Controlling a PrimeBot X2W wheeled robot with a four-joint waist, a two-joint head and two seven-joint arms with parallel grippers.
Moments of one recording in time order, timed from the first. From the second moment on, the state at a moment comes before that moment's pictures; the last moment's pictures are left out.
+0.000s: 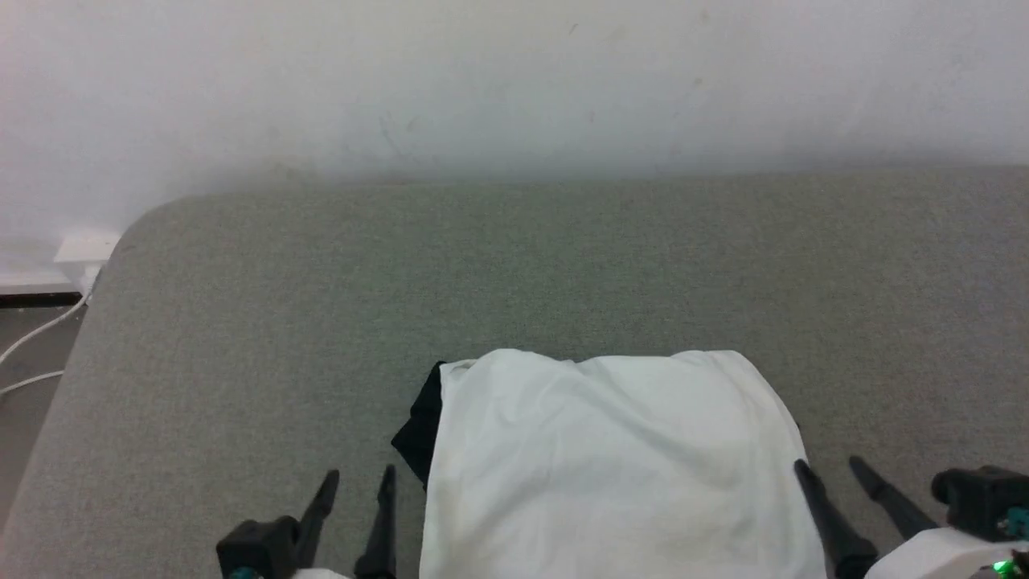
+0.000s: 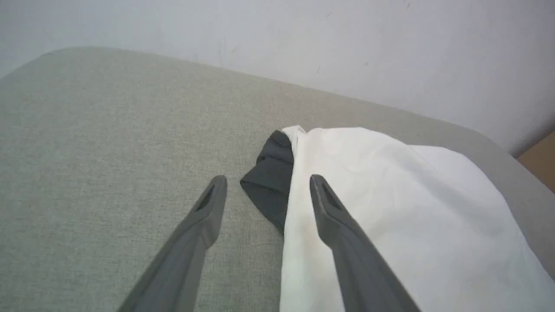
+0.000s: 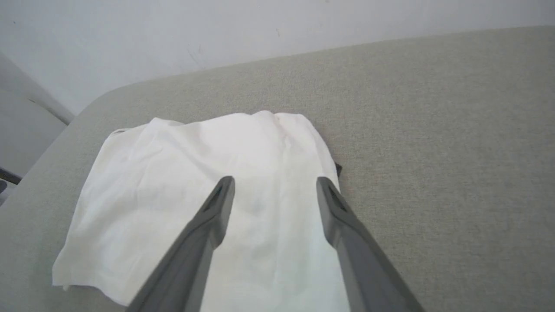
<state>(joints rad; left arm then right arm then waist) 0.13 0.35 -0.46 -0.03 -0.62 0.29 -0.19 0.27 -0.11 -0.03 -0.23 0.36 0.13 0.30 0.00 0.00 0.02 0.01</state>
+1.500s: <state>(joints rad) 0.02 0.23 -0.15 0.04 -0.31 0.06 -0.26 -0.10 -0.25 0.00 0.31 0.51 0.13 0.50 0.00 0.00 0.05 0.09</state>
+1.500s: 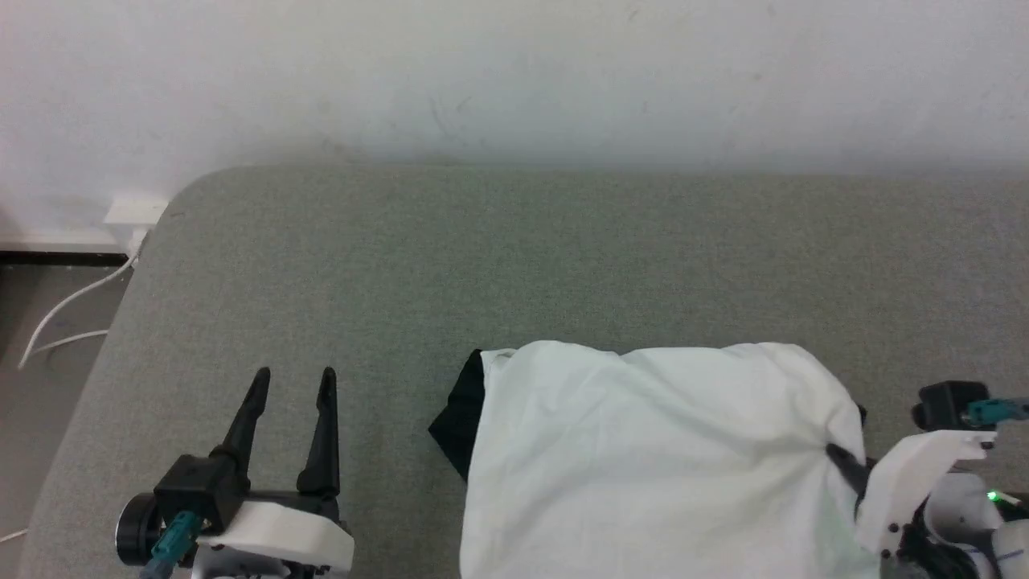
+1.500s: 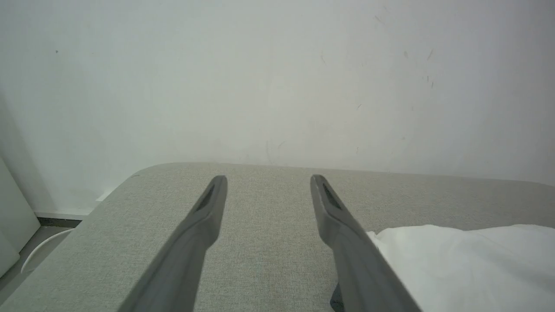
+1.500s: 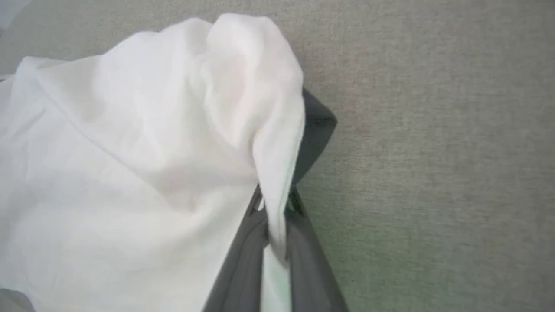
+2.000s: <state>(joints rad) 0.05 0.22 -0.16 0.03 -0.31 0.06 -0.26 0.06 -0.23 -0.24 0.09 0.40 0.13 0.61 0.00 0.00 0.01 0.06</state>
